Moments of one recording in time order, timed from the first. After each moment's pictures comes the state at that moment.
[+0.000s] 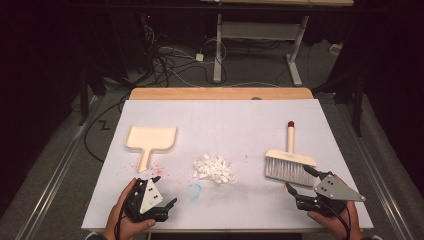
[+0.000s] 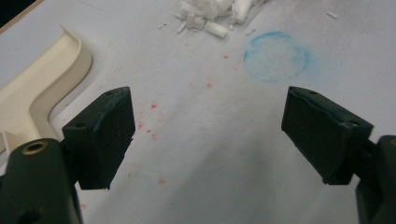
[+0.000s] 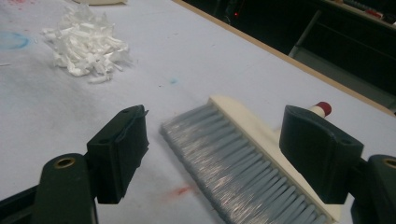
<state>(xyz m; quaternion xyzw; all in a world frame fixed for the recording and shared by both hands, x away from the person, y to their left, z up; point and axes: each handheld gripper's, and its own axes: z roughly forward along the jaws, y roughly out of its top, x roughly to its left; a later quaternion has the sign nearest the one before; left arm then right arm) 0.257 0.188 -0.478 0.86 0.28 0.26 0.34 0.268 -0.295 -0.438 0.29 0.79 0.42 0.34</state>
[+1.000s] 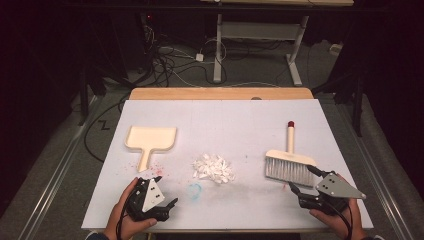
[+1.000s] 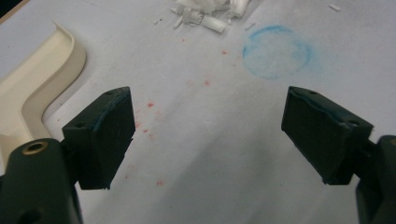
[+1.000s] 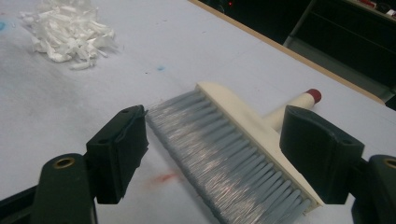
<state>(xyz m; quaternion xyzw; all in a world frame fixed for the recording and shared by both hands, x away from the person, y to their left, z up) 0.260 0.184 -0.479 0.87 0.27 0.25 0.33 0.273 -0.304 -0.441 0.31 0.79 0.40 0.35</state>
